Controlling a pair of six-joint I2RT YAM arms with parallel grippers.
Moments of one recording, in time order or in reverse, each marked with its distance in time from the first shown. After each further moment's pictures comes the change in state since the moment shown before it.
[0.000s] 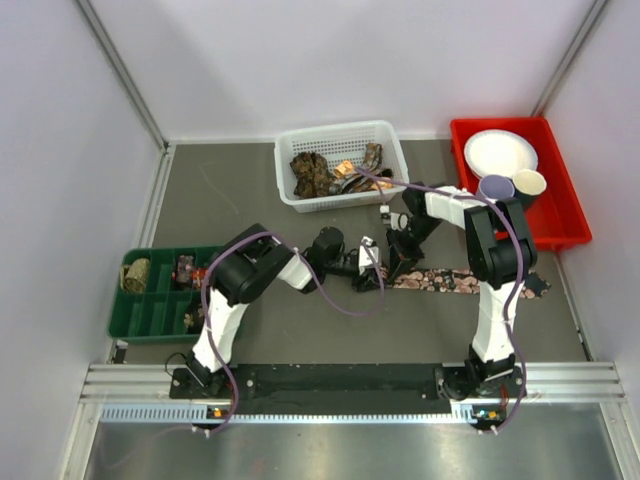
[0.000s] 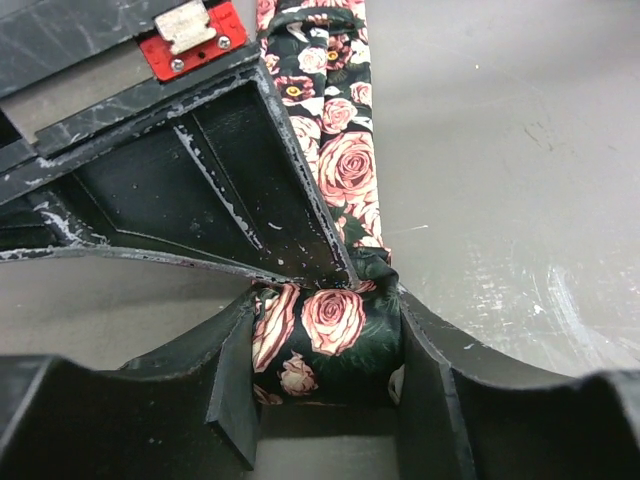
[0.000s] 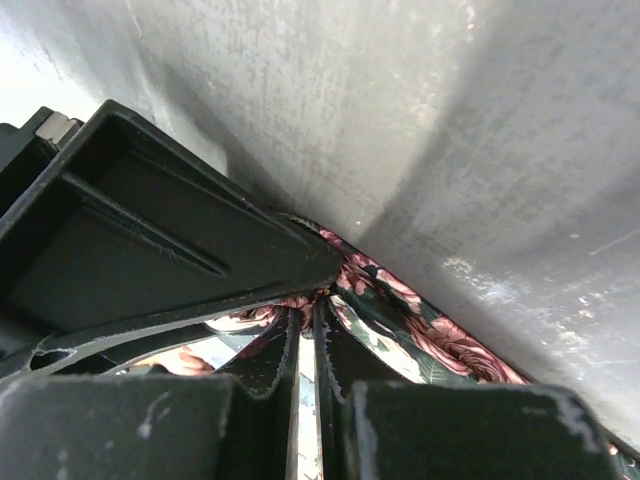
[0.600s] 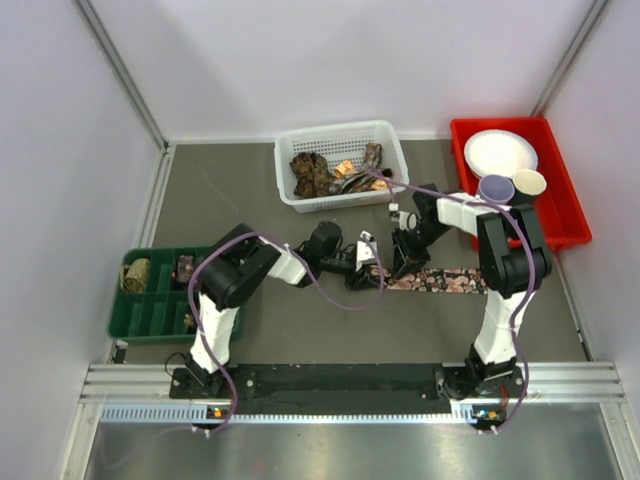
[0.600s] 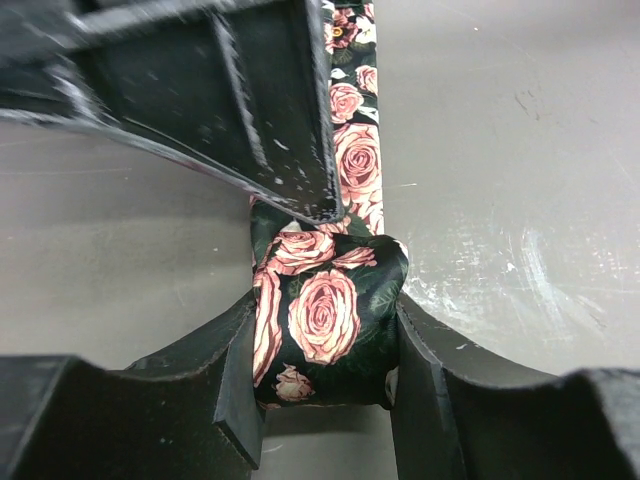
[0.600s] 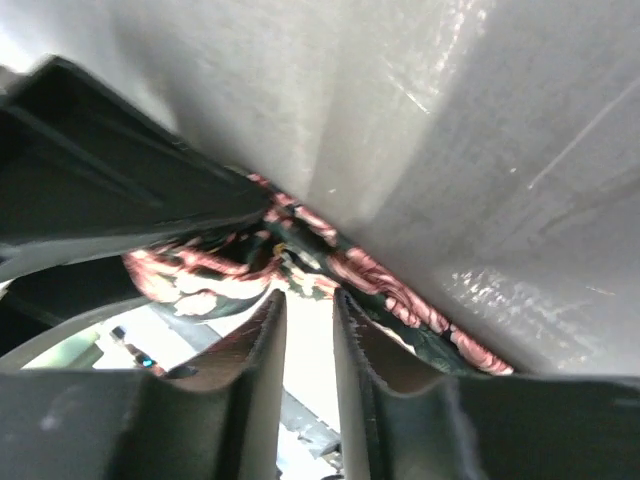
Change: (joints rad) left arm 0.031 -0.109 -0.006 -0.281 -0.023 0.059; right arm -0.052 -0.113 -0.124 0.124 -0.035 0.002
